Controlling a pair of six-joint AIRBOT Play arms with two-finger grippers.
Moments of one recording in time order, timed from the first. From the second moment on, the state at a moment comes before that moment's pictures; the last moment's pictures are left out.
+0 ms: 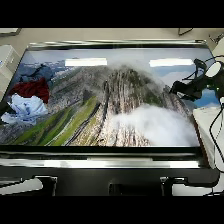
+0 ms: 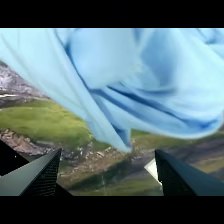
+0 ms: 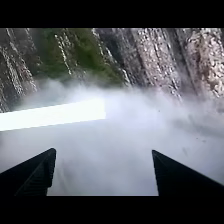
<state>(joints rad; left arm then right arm) 0.63 -1.44 1.33 1.41 -1.30 -1.79 -0.18 -1.55 1.57 -1.36 1.33 1.62</state>
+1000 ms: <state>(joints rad) 0.34 -1.03 1.31 1.01 -0.93 -1.51 -0.18 -1.48 1.57 -1.30 1.60 1.62</state>
